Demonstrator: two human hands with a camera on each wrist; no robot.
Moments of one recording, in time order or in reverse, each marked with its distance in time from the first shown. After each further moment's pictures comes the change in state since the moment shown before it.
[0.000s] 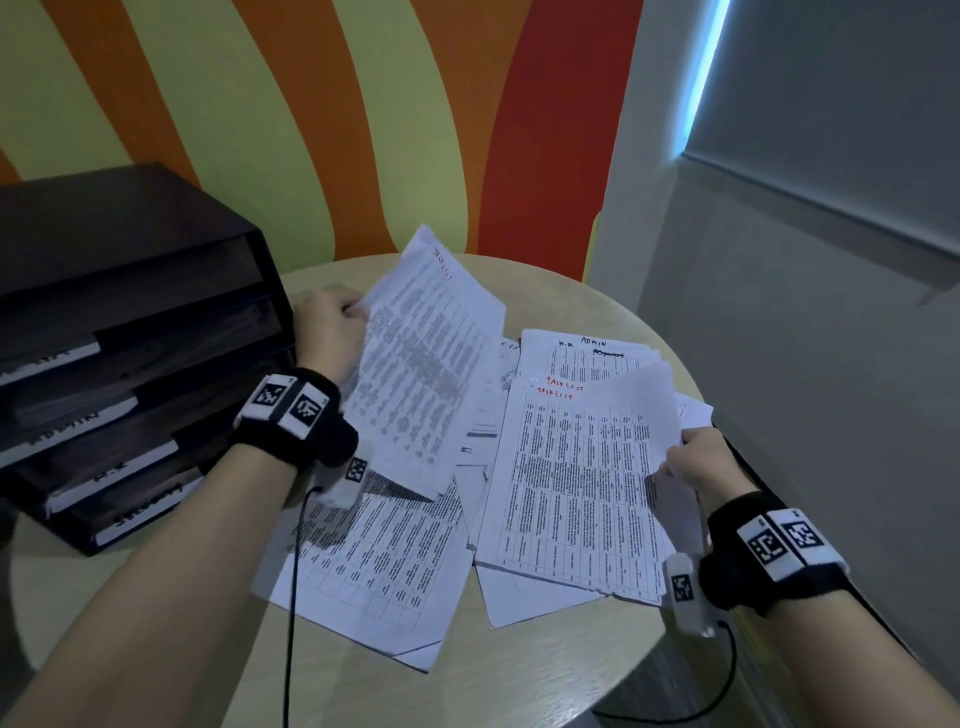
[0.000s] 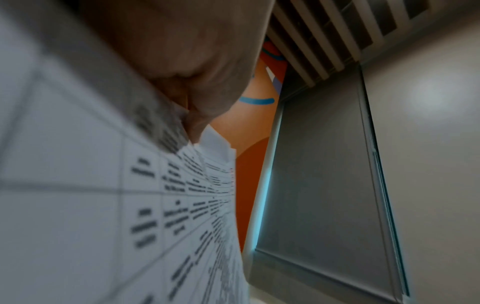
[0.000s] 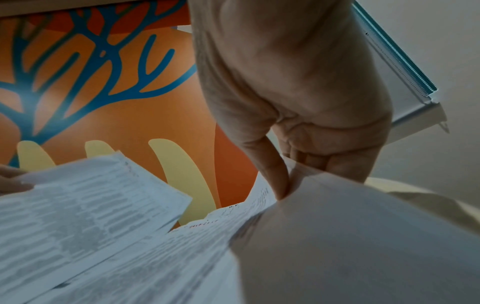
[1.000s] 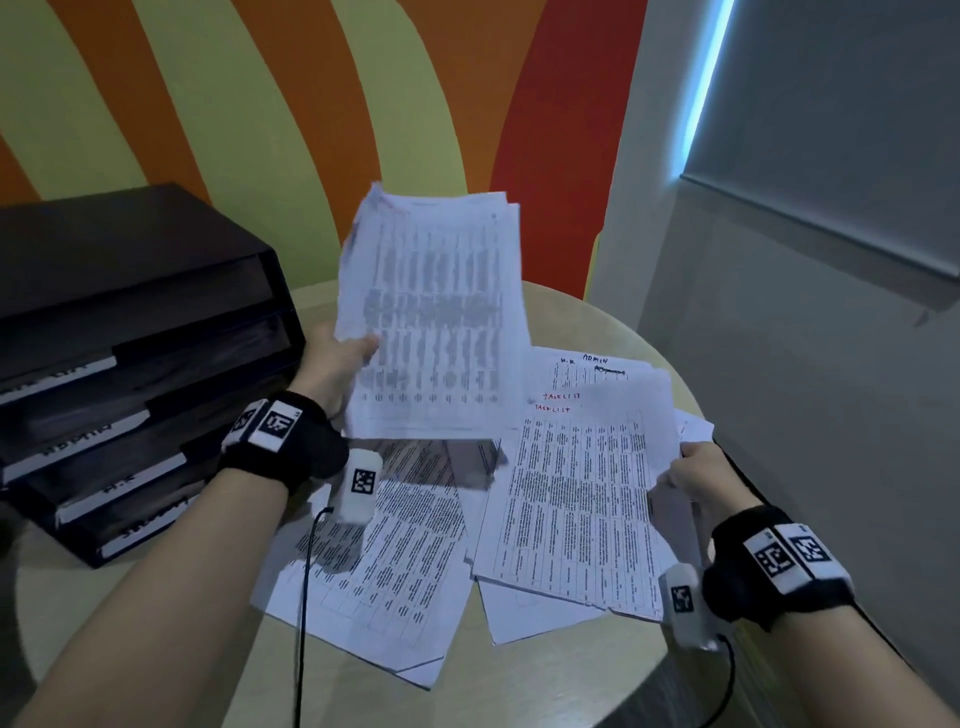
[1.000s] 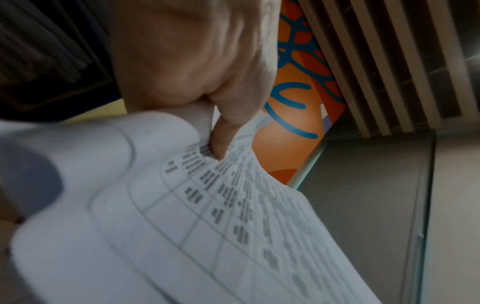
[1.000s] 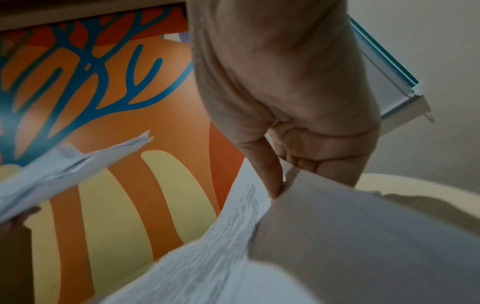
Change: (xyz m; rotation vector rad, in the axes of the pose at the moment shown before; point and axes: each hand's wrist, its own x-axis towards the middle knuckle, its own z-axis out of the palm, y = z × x) left_hand -0.012 0.009 -0.008 -0.458 -0.149 -0.325; right_hand -0.021 -0.019 -0.006 0.168 -0.088 0.076
